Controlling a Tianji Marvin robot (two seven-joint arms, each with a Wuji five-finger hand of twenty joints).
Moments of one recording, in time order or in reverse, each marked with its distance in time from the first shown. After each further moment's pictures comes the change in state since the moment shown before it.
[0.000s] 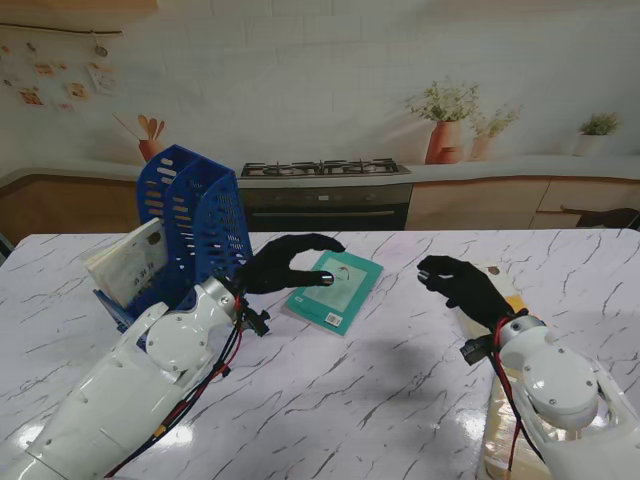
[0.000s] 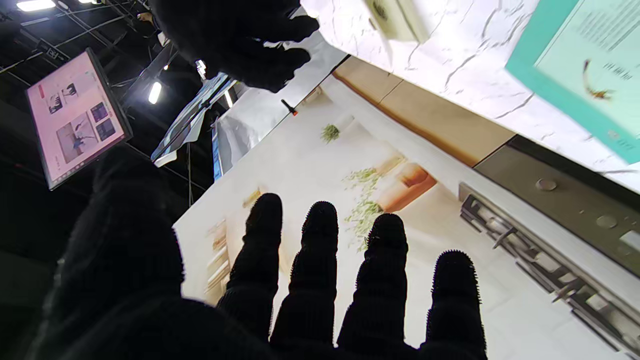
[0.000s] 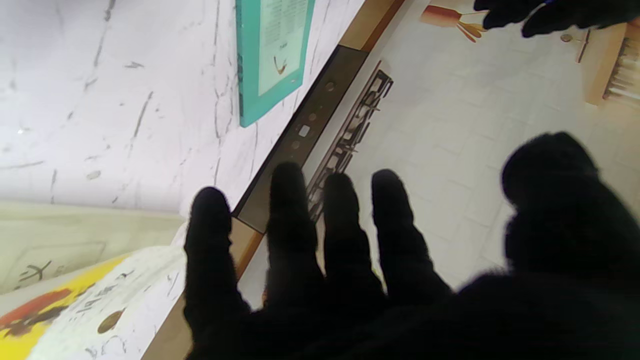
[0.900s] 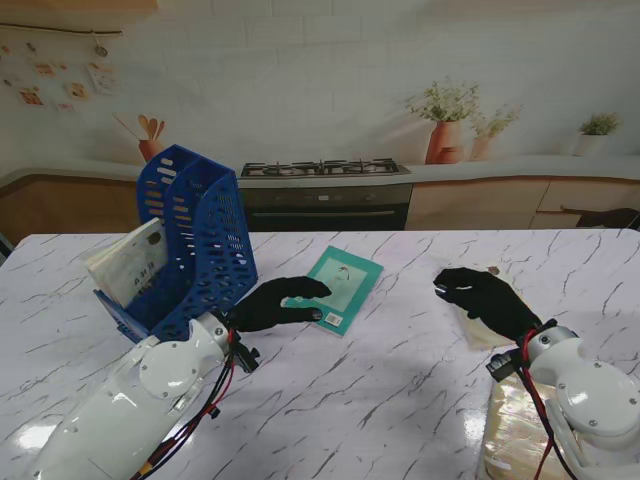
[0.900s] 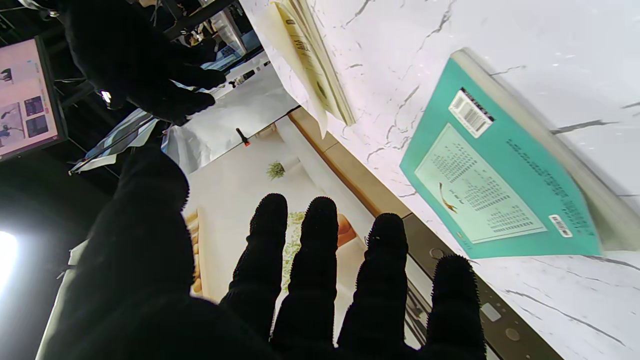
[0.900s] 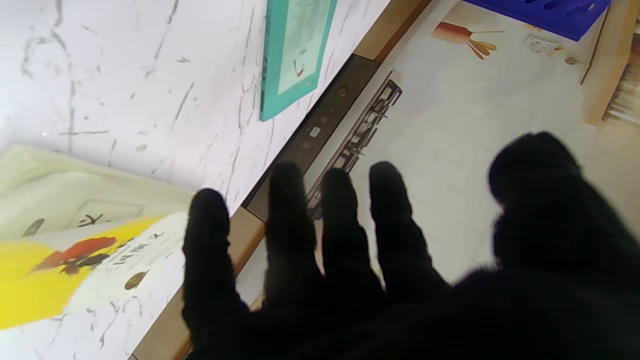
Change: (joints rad) left arm 0.105 0.014 -0.029 0.032 -0.078 0.092 -0.106; right arm -0.129 0.025 0.124 -0.140 -0.039 0.031 0.096; left_hand 0.040 -0.004 0.072 0.011 0.000 0.028 0.015 0.000 0.002 -0.003 0.066 0.050 0.000 0.001 0.008 0.023 -0.030 -0.002 0.001 0.000; right_hand 0.039 0.010 -0.013 0.030 0.051 -0.001 0.029 0.000 0.039 0.001 -0.020 0.000 0.000 0.001 -0.002 0.000 -0.015 0.000 -0.024 -0.015
